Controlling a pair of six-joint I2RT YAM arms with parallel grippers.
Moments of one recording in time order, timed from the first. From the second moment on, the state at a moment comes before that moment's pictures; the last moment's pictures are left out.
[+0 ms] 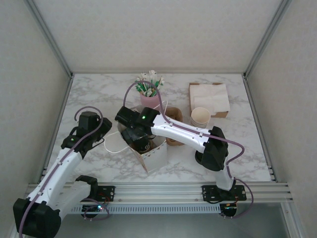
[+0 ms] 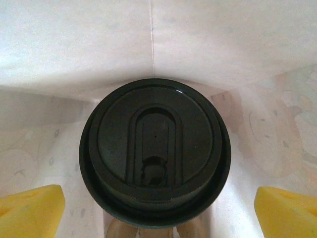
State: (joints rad) left arm -0.24 0.89 0.68 -0.55 -0.06 -0.97; right arm 1.16 2.00 1.93 -1.14 0.27 0.51
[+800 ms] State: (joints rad) left arm -0.24 0.87 0.72 -0.58 -0.06 -0.93; right arm 1.16 2.00 1.95 -1.16 0.26 0.51
